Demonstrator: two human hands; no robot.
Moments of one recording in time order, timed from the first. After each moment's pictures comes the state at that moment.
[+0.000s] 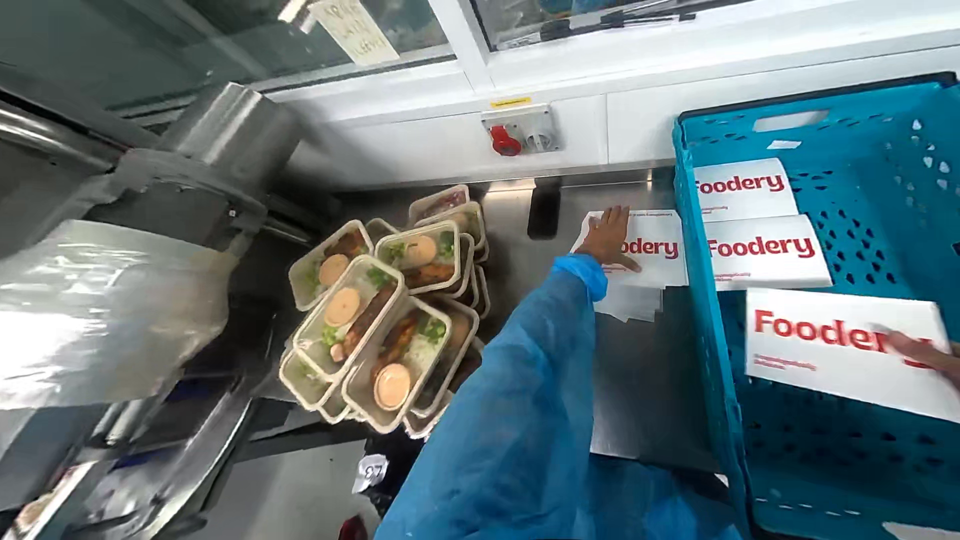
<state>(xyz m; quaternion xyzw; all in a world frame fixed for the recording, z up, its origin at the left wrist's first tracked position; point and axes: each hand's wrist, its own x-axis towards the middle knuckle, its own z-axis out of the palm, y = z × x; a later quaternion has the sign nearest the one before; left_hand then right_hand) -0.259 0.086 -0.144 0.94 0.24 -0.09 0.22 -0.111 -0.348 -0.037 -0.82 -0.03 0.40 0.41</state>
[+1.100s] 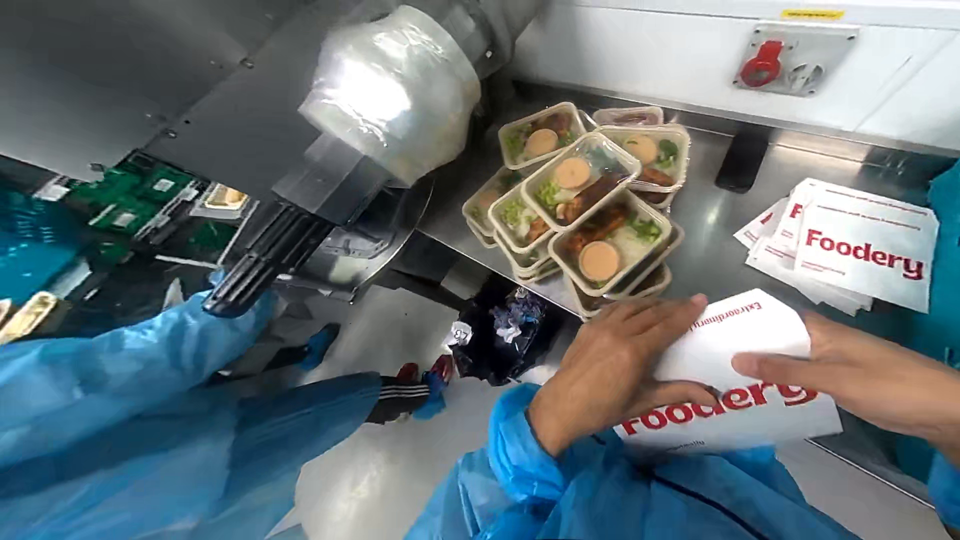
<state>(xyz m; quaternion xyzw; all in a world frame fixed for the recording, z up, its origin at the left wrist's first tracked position) -0.734 -0.075 0.045 0.90 0.25 0.22 0.26 -0.478 -0.136 0.065 -0.53 -0.46 0.65 0.29</state>
